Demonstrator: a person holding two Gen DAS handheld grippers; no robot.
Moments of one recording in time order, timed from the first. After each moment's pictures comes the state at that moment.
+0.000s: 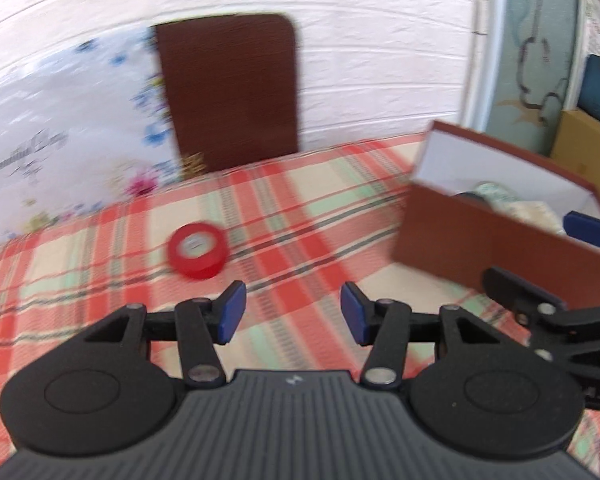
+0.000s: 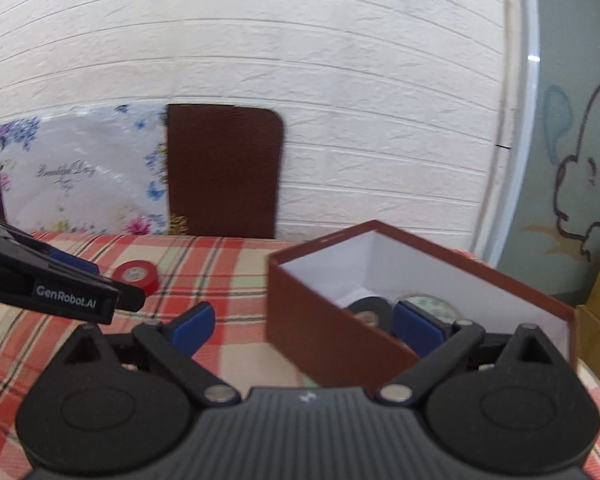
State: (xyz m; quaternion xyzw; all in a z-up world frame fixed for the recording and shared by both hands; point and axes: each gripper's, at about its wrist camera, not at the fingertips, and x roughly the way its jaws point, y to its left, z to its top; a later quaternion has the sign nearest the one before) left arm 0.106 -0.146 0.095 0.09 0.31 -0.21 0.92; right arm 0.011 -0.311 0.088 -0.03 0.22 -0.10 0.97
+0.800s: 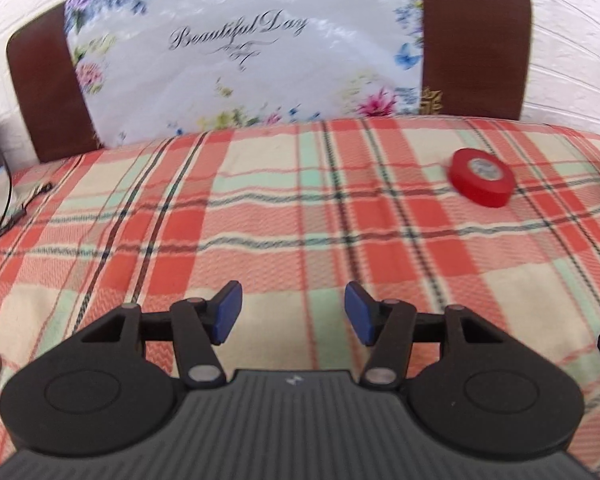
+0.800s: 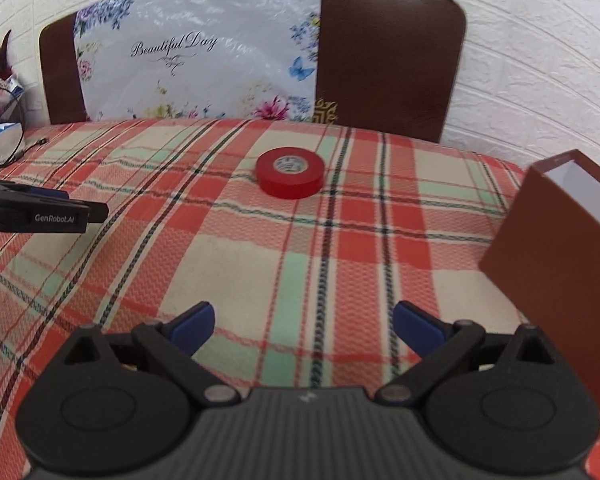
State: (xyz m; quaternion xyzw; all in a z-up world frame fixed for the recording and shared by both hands) left arm 0.164 0.031 0.016 0.05 0.33 -0.04 0.94; right arm 0.086 -0.190 0.025 -0.05 0.37 0.03 0.93
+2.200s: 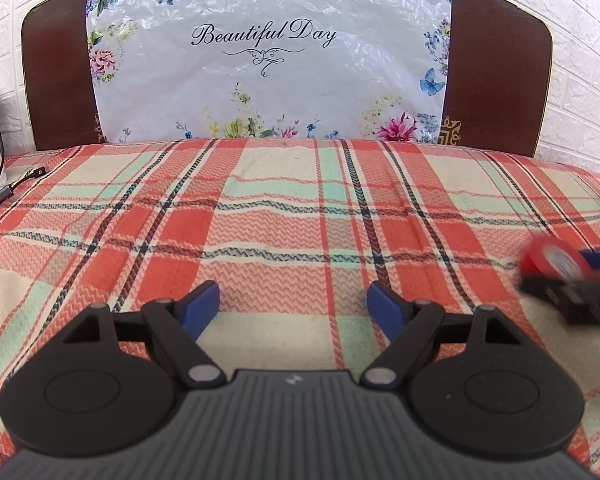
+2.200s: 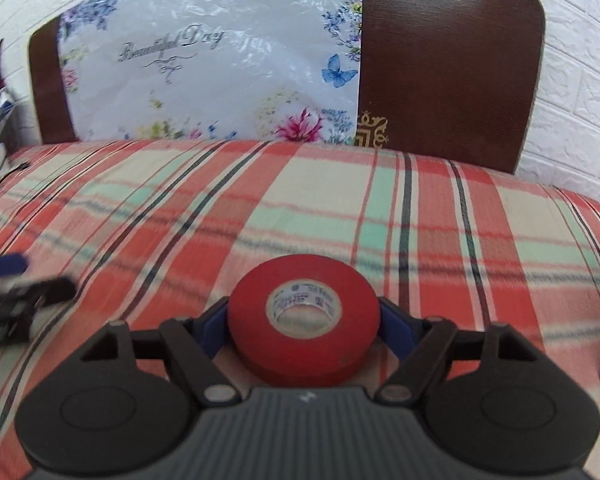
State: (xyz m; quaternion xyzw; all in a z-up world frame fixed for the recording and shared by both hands) left arm 0.177 0.047 -0.006 0.00 0.28 -0.04 0.96; right arm 0.188 -0.176 -0.015 -0.03 0.34 0.06 0.94
